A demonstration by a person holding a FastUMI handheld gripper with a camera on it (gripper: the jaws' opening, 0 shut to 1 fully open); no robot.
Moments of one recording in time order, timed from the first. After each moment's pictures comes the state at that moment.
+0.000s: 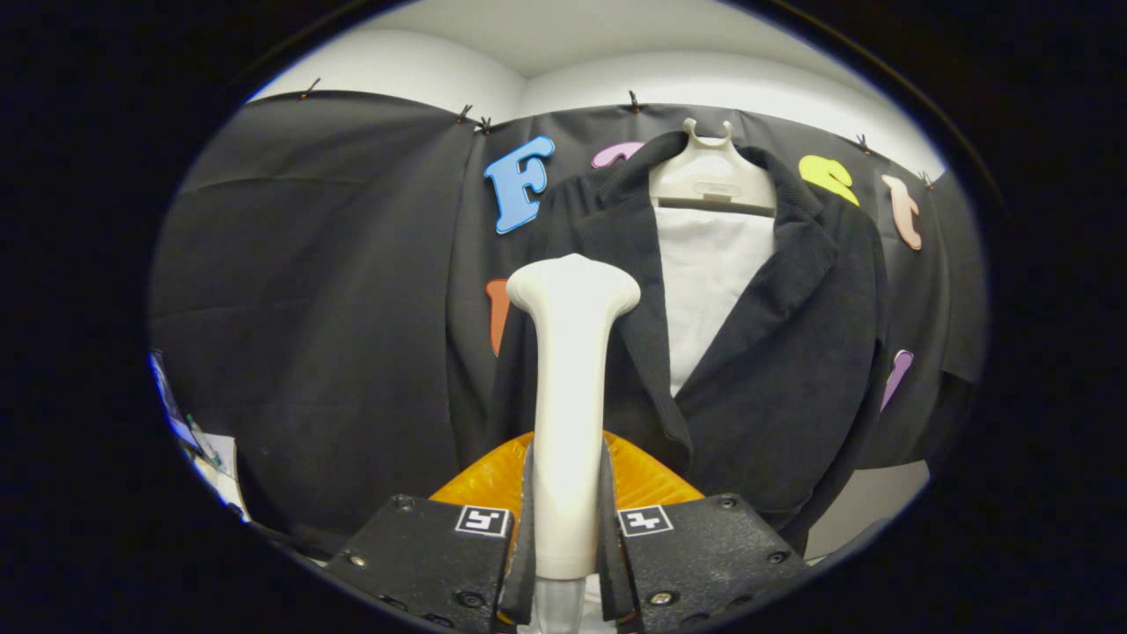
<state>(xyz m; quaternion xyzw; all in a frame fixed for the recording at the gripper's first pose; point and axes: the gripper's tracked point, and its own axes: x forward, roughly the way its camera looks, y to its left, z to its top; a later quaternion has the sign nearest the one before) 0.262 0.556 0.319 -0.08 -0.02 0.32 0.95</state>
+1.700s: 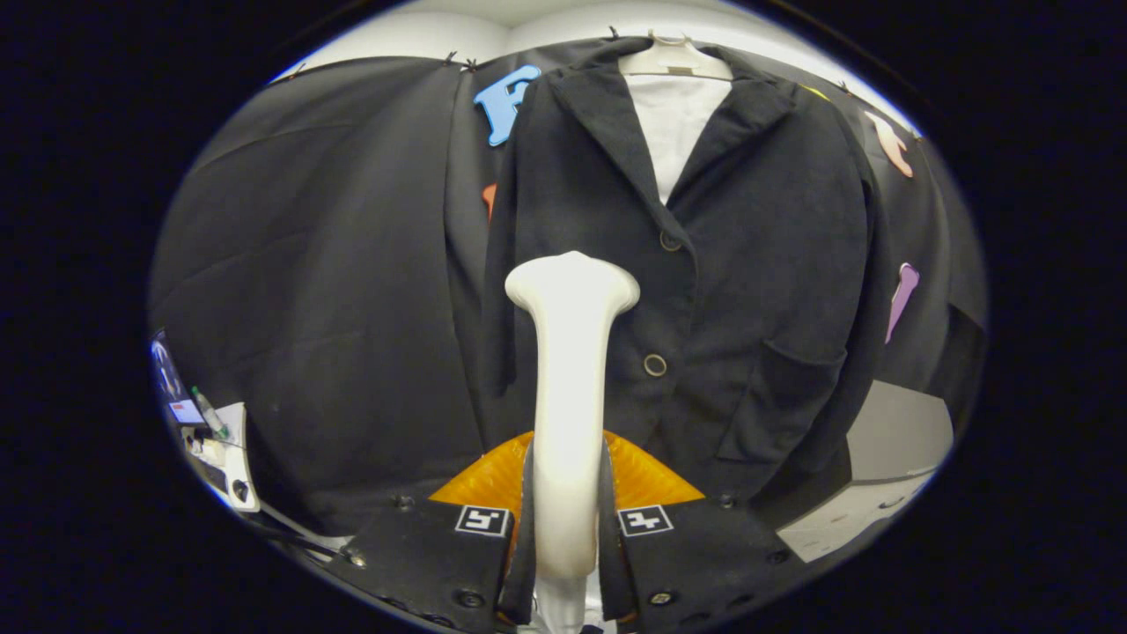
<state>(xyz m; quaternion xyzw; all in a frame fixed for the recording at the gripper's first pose) 0.301 0.533 0.174 -0.10 0.12 0.31 0.94</state>
